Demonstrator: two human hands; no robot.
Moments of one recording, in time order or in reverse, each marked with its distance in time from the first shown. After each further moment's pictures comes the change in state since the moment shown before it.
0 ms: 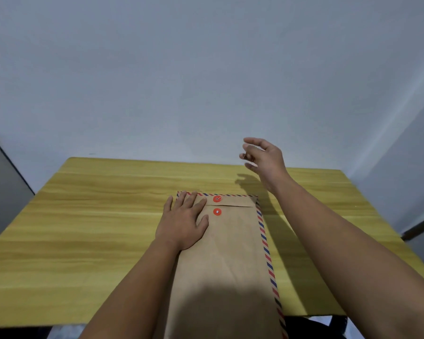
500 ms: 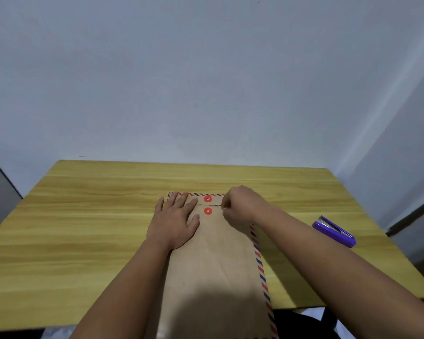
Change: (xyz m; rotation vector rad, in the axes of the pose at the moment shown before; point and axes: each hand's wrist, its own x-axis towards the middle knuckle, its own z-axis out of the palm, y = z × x) left_hand -0.001 0.000 0.001 0.000 0.020 0.001; right_hand -0.045 0.063 -0.002 -1.390 -0.402 -0.131
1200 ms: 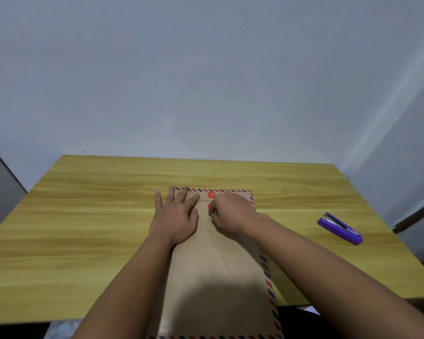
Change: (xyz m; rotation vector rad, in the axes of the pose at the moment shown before) left_hand 0.000 0.000 -0.002 -0.013 -0.012 -0.030; right_hand -0.005 -0.035 0.029 -0.098 0.105 -0.190
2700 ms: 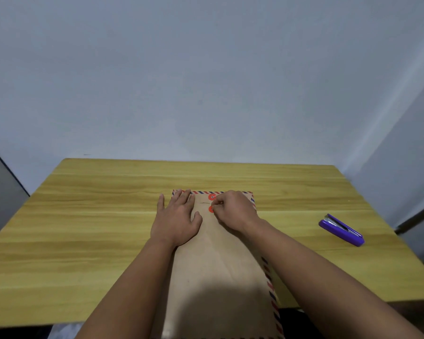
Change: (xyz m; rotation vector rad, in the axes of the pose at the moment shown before) left_hand 0.001 0.001 -0.001 -0.012 0.019 -0.010; right_hand 0.006 0.007 0.010 0.319 0.148 0.225
